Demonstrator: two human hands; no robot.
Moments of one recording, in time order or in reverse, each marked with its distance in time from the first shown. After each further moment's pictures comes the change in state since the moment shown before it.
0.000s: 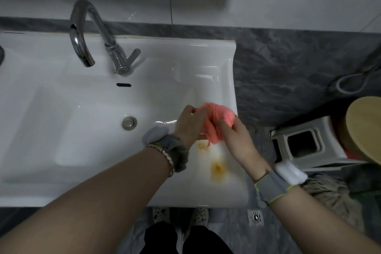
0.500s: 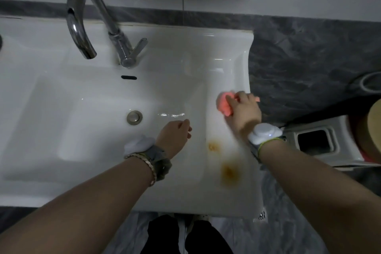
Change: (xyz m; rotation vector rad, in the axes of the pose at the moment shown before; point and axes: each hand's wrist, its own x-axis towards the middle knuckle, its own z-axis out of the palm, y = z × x) left_hand 0.031 -0.044 -0.057 0.476 0.057 0.025; right_hand 0.101 0.041 0.009 -1.122 0.006 -0.318
